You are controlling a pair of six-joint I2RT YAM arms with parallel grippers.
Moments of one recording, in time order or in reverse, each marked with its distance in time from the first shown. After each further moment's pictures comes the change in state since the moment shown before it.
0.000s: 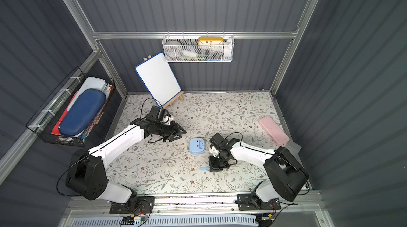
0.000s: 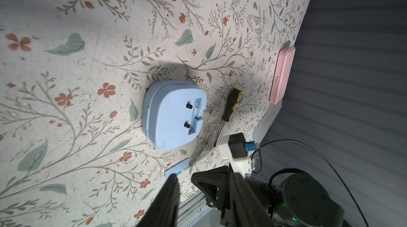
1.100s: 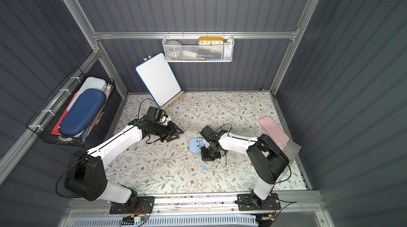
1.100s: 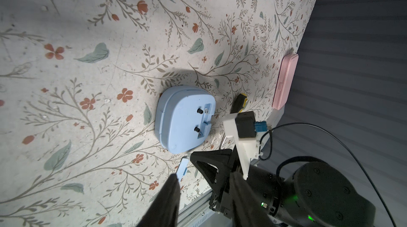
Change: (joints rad) left arm 0.042 -0.014 -0.031 -0.001 -0.002 0.023; right arm 0.016 0.201 0.235 0.007 0.146 0.003
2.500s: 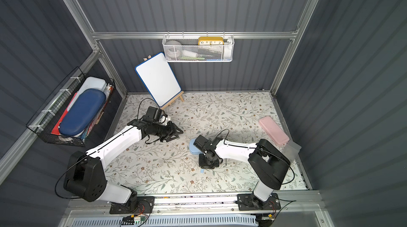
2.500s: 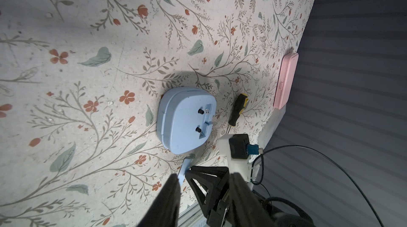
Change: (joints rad) left arm 0.005 -0.007 -0.003 0.000 -0.003 0.023; right arm 0.165 -0.037 -0.051 -0.017 0.132 0.290
